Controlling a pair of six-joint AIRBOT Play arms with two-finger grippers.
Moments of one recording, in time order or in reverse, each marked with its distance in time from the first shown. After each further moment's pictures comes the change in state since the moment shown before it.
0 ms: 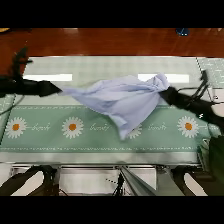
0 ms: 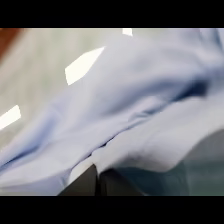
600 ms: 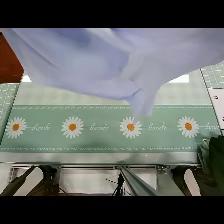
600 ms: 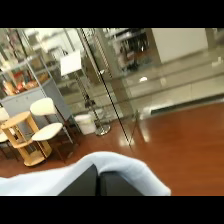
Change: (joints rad) left arm 0.366 0.102 0.546 -1.029 0.003 0.037; right arm -0.307 0.233 0.806 -0.142 0.273 0.117
